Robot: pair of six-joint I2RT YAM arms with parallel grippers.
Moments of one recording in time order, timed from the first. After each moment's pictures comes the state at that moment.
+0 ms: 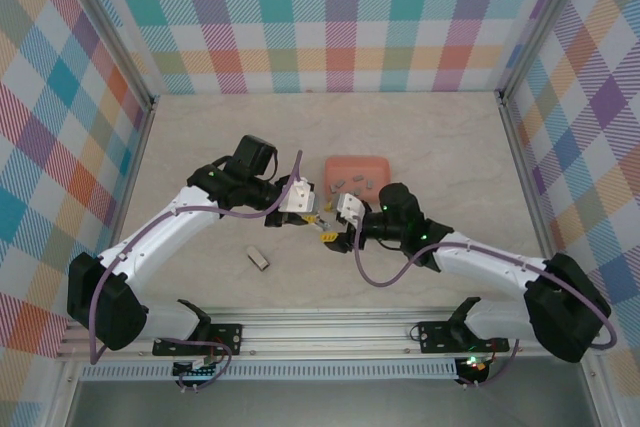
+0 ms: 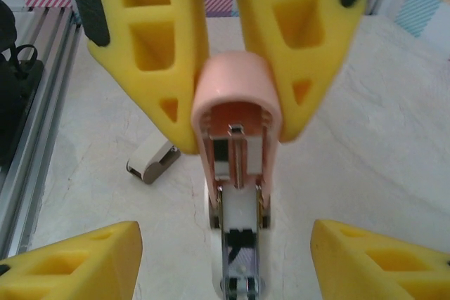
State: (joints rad) left arm -0.57 1.34 1.15 -0.74 0.69 1.06; right arm 0.78 1.24 0.59 0.28 -0.51 -0.32
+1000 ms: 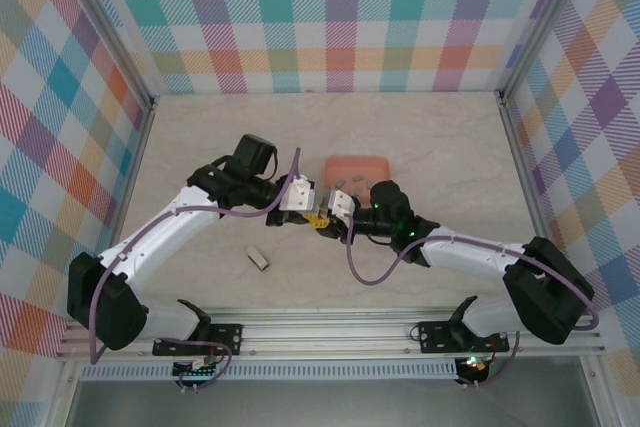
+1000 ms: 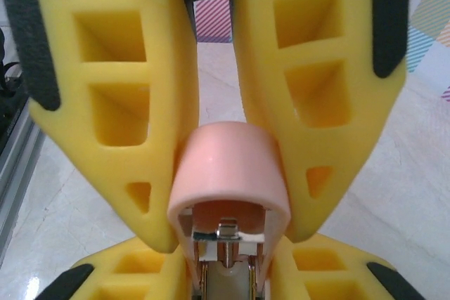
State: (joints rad) left arm -0.57 1.34 1.15 -0.72 0.71 1.02; right arm 0.80 1.33 0.61 0.43 -0.50 -0.32
